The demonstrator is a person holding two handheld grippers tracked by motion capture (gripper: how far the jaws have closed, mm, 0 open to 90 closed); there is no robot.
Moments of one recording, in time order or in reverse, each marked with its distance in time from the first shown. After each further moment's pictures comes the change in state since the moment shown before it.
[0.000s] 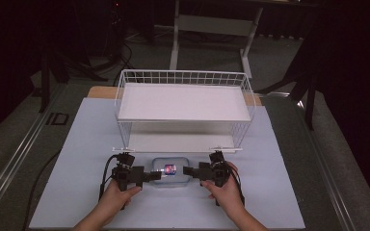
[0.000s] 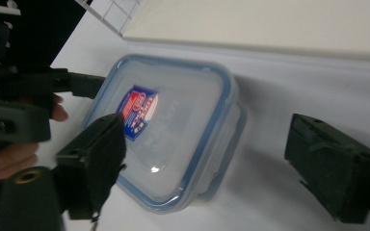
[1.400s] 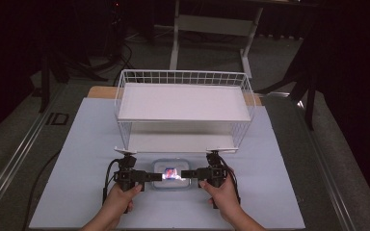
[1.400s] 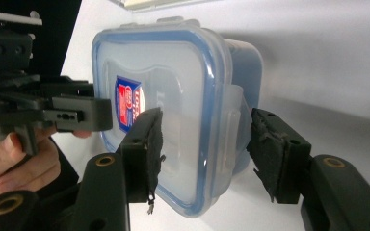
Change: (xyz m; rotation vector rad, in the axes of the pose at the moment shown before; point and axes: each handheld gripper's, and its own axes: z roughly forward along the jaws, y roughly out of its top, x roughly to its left) left arm -0.005 -0.001 0.005 0.096 -0.011 -0.228; right arm 0.003 0.001 0.004 0.138 0.044 0.179
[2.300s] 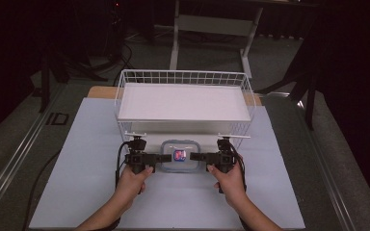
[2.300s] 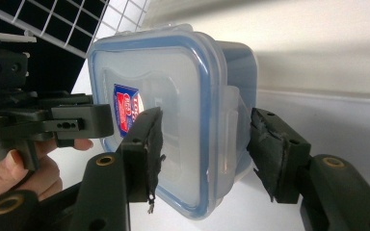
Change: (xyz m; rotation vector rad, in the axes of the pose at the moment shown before) left arm -0.025 0.049 0.015 -0.127 0.033 0.141; right arm -0.013 0.035 -0.023 -0.155 -0.011 -0.038
